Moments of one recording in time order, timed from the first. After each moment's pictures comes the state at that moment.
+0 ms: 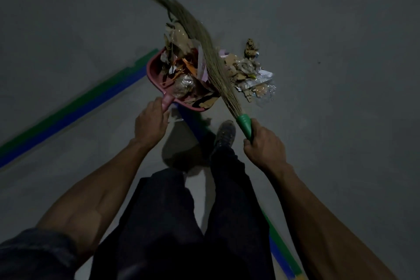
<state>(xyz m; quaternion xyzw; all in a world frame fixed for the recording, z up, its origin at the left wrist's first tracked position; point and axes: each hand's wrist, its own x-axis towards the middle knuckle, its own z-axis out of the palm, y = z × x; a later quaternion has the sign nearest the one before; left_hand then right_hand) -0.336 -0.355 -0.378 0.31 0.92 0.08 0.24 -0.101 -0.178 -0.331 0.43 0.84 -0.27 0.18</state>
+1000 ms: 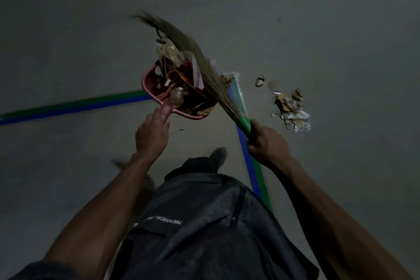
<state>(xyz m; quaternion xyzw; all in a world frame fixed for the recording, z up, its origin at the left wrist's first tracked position) -0.165 -0.733 -0.134 0.10 0.97 0.18 0.10 -0.038 -0.464 -0.109 0.16 0.96 -0.21 0.12</state>
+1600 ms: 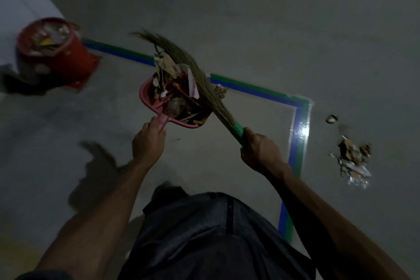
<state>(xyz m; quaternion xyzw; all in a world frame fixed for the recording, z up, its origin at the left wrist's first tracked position) 0.019 -1.024 -0.111 -0.18 0.96 0.22 0.03 -0.005 -0.733 -0.081 -0.08 0.97 -0.17 0.18</state>
